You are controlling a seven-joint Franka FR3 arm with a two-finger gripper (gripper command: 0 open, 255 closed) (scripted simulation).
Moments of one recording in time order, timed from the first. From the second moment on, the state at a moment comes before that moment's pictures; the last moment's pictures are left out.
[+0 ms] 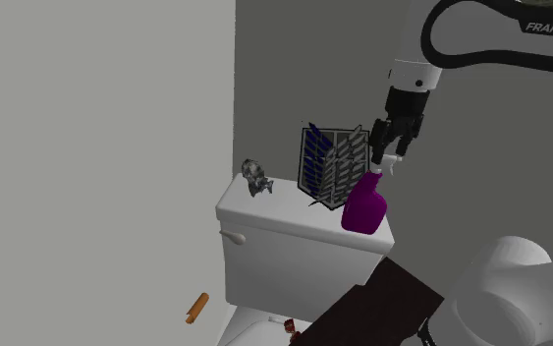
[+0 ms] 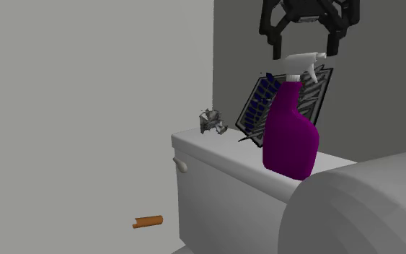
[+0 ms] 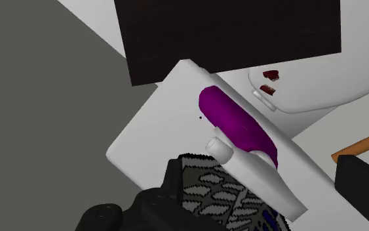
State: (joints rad) arm -0.01 -0.80 -0.03 -2.31 -0.07 1.49 0.09
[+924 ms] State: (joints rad) arm -0.01 -0.40 0.10 -2.18 -0.05 1.75 0.31
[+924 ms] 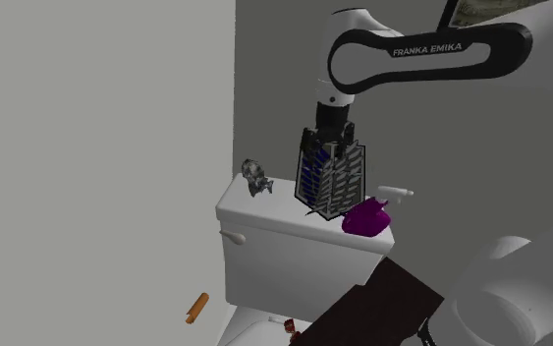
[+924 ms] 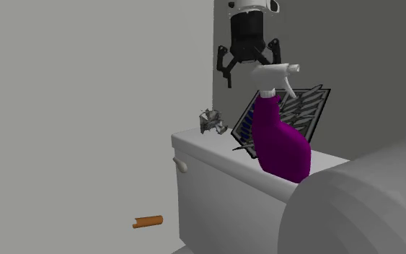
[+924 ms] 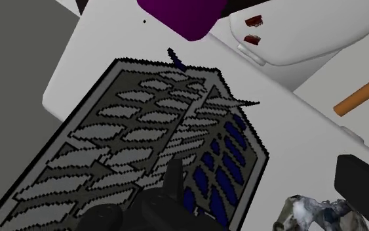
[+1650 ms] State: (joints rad) arm 0.00 0.01 0.17 -1.87 -0.12 1.86 0.52
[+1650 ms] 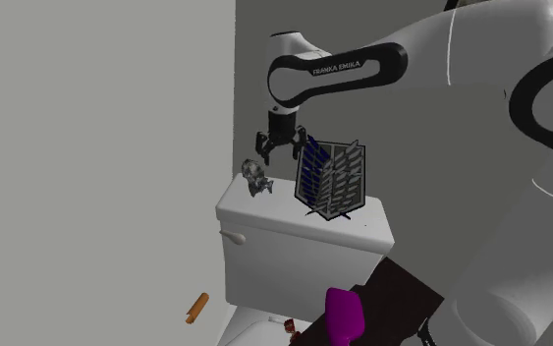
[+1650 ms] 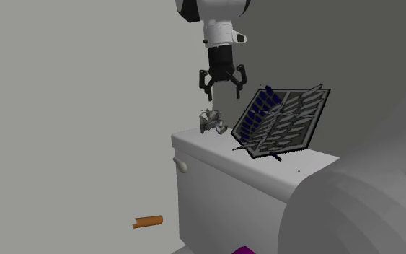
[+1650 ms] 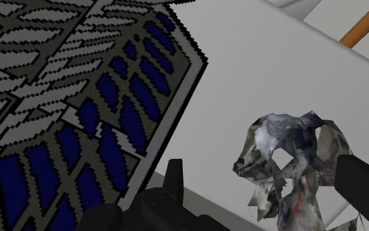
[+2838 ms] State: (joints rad) arm 0.05 0.46 0.16 -1.48 -0.23 1.89 0.68
